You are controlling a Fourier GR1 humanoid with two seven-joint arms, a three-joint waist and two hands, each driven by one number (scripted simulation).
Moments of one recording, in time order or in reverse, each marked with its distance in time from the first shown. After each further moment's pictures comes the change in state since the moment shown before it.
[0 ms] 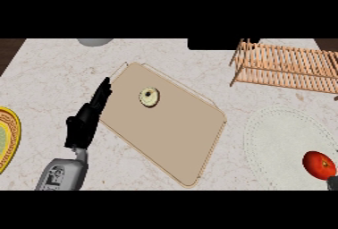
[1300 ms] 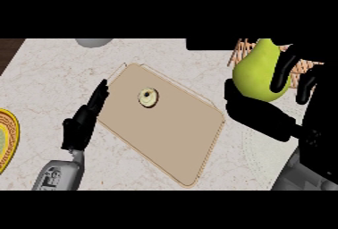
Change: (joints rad) left arm 0.014 0.031 -0.008 0.014 0.027 0.005 -0.021; right arm 0.297 0.285 0.385 -0.398 0.012 -0.033 0.234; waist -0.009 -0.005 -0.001
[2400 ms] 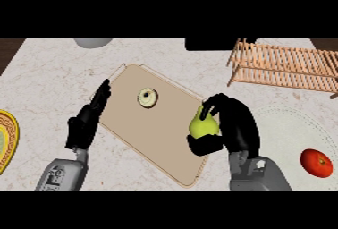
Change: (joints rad) left arm -0.011 -0.007 -0.018 0.016 0.000 0.033 0.002; right arm 0.386 0.021 0.163 0.345 -0.380 -0.131 -0.206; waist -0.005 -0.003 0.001
